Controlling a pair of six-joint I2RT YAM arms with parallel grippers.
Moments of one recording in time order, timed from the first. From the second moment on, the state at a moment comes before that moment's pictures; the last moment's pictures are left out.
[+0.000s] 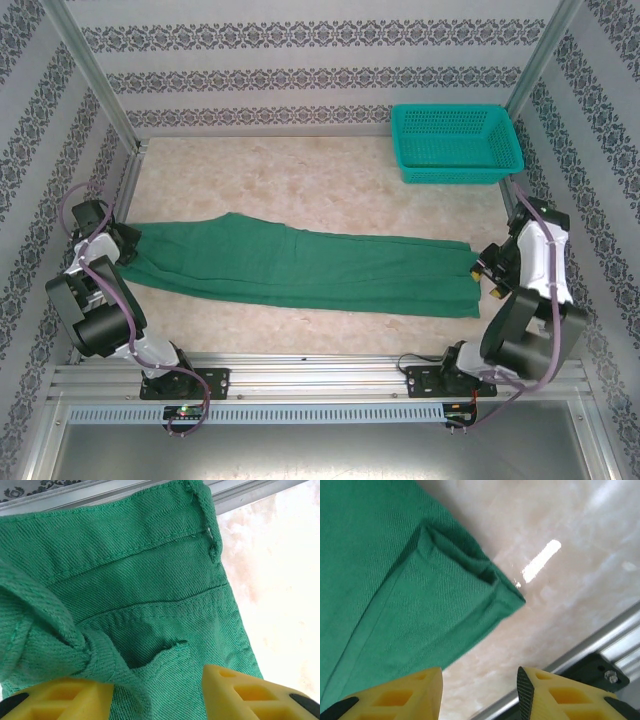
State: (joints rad) left arm 0.61 1.56 0.92 -0.34 0.11 -0.69; right arm -0.47 1.42 1.09 -1.30 -0.05 0.46
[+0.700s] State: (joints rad) left arm 0.61 1.58 0.92 -0.34 0.11 -0.69; right arm -0.32 1.86 1.31 -1.06 -0.15 0.53
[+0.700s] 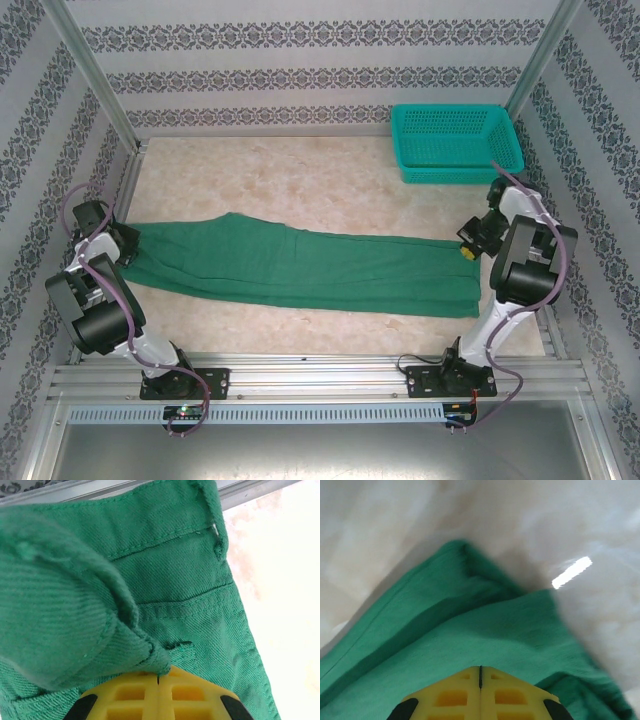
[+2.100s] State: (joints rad) left arm 0.28 1.56 0.94 -0.31 0.16 -0.58; right arm -0.07 1.76 1.27 -0.97 -0.13 0.49
